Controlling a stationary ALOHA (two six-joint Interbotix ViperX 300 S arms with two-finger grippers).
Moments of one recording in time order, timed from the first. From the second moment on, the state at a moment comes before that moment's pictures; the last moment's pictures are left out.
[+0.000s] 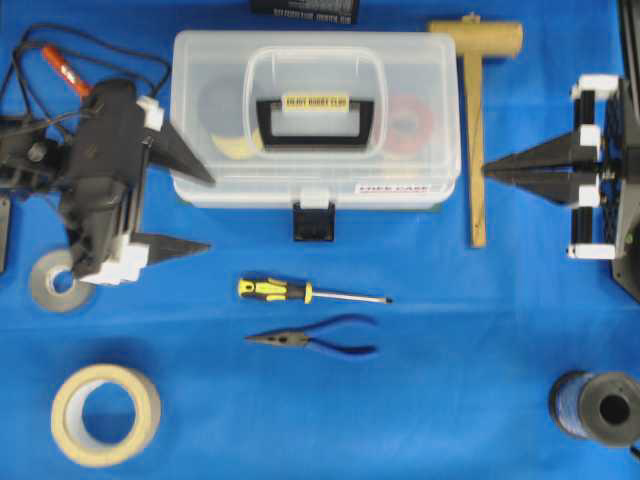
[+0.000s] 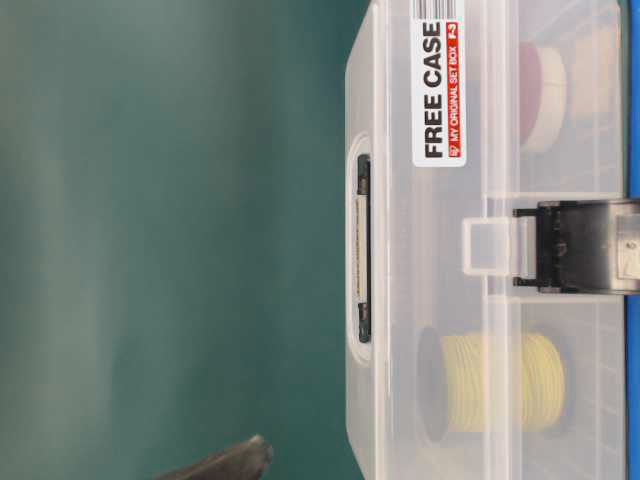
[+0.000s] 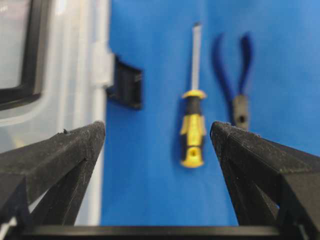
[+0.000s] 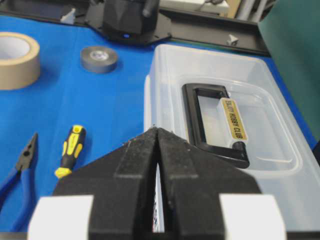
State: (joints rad) left arm -0.03 -0.50 0.73 -0.04 0.39 0.02; right arm -0.06 -0.84 1.15 0.00 -0.19 0.01
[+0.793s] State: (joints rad) left arm -0.04 -1.10 1.19 -0.04 0.12 0.01; right arm -0.06 -0.84 1.15 0.00 -0.18 0.01
